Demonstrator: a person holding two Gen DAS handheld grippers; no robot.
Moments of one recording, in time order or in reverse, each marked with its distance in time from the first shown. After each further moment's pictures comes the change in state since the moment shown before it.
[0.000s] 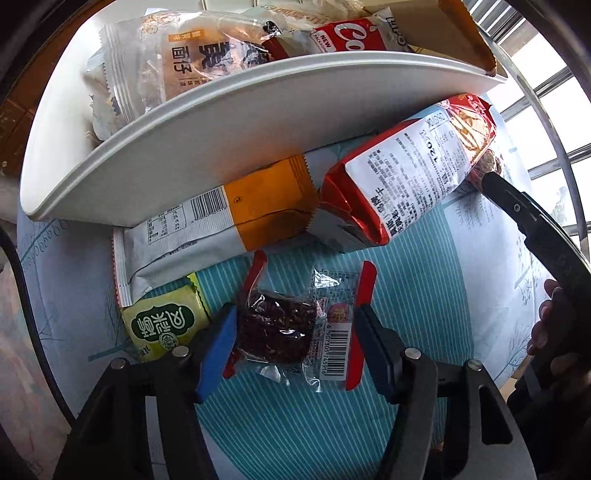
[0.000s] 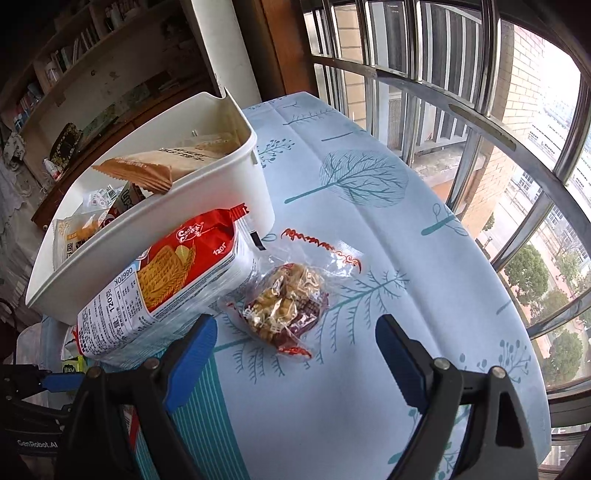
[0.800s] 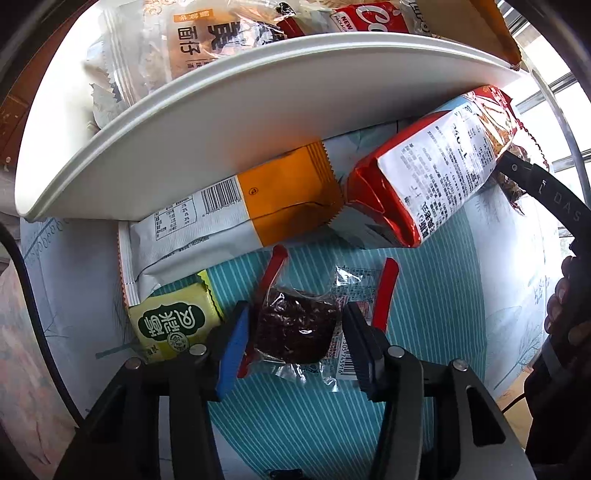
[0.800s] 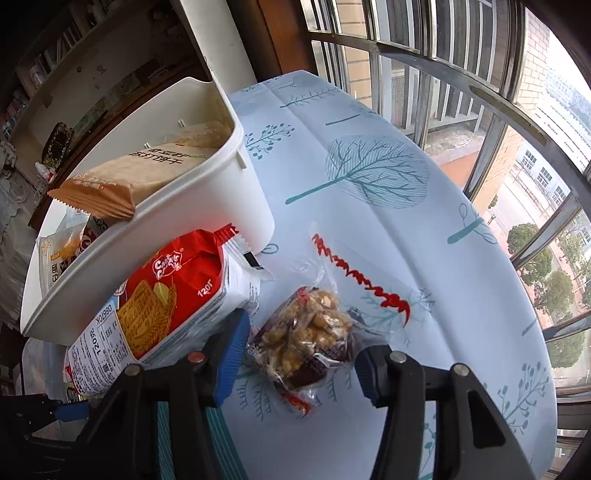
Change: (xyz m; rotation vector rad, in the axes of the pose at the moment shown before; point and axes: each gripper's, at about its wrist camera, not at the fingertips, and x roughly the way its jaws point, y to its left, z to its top) left arm 0.020 0.015 0.012 -0.012 0.043 0.041; right arm 0.034 0.001 0.026 0.030 0.093 0.021
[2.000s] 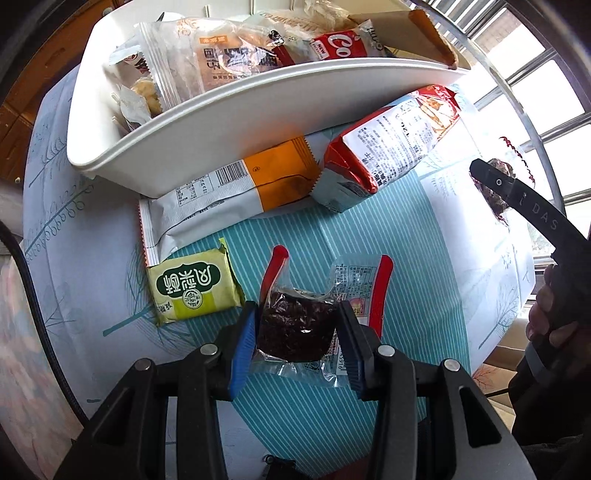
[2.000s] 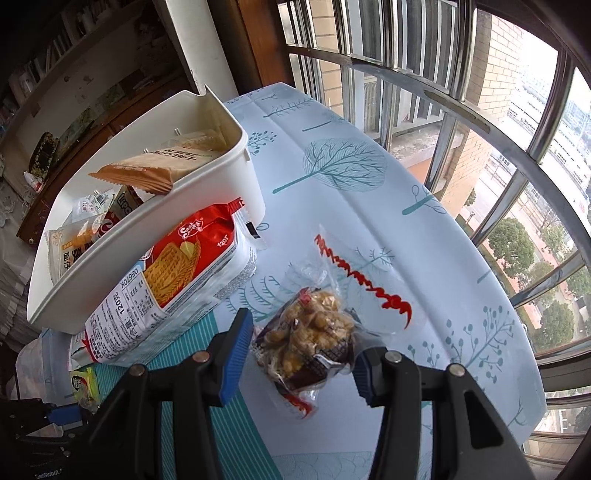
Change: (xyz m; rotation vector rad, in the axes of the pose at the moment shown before) left arm -0.045 0.044 -0.054 0.073 -0.070 -0.085; right arm -0.047 0.014 -0.030 0.054 -0.041 -0.092
